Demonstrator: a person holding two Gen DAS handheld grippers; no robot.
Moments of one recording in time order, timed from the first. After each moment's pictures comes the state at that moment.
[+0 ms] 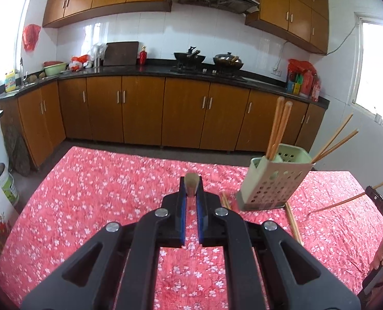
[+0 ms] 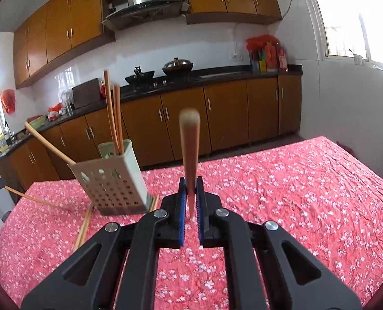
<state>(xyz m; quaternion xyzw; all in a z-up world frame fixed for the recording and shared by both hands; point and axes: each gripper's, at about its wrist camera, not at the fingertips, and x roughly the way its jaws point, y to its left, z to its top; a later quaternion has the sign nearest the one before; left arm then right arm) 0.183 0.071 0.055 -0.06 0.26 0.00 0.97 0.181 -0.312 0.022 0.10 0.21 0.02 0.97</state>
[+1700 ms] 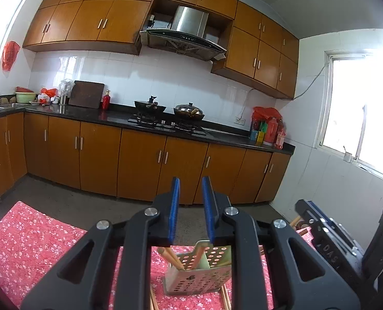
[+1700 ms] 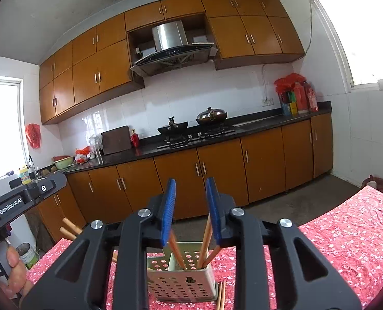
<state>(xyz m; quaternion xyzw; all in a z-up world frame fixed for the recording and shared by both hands) 0.259 -0.025 0.143 -0.10 0.12 -0.08 0.98 0.229 -0.245 0.104 0.12 0.07 0.08 0.99</state>
